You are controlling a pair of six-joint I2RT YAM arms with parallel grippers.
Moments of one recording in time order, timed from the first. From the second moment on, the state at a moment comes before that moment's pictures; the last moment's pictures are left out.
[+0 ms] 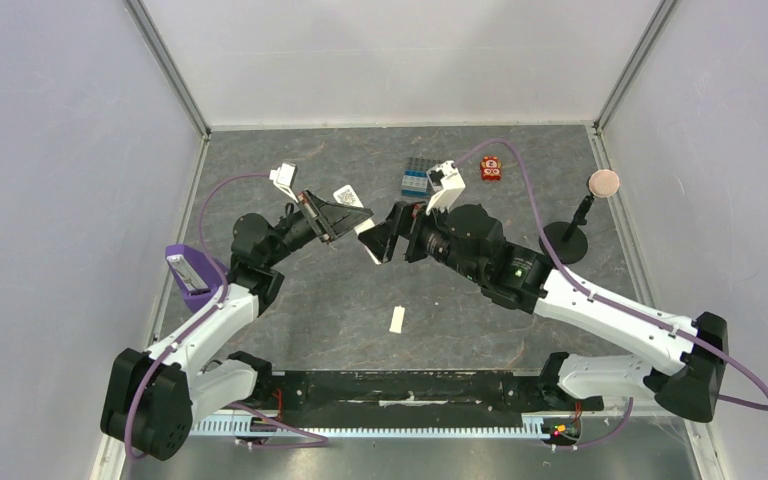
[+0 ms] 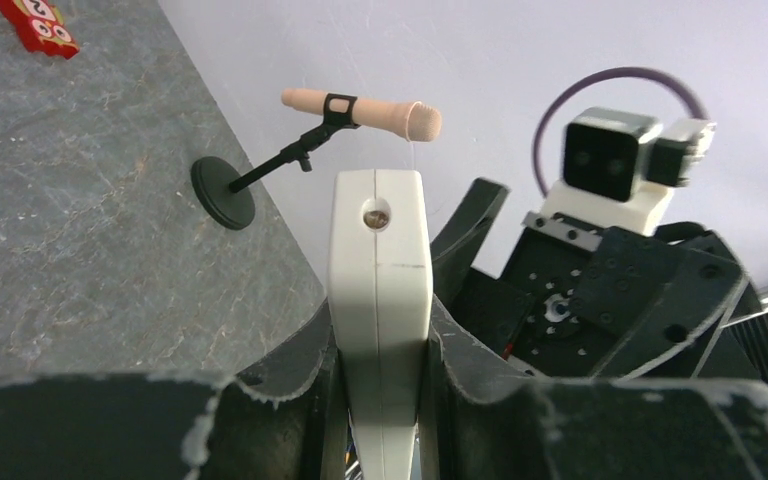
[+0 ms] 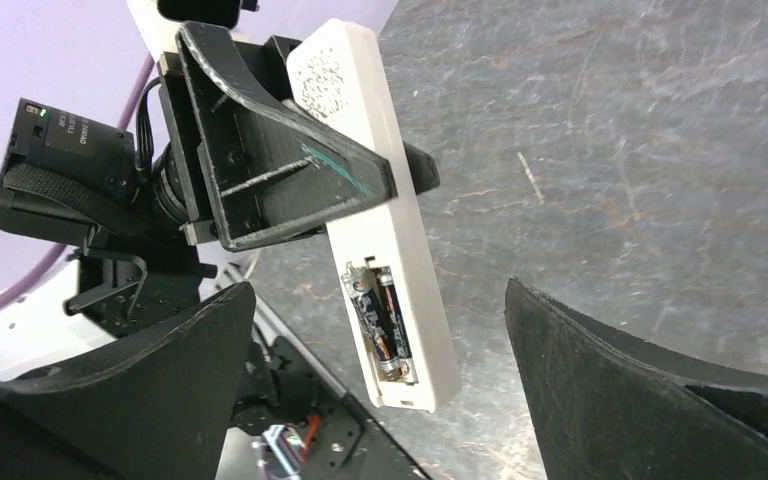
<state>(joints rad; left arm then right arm) -0.36 1.06 0.55 0.73 0.63 -1.20 0.99 1.19 1.10 -0.10 0.17 0.66</state>
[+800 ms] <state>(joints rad) -0.36 0.98 0.53 0.79 0.60 -1.27 0.99 1.17 0.88 0.21 0.11 1.08</state>
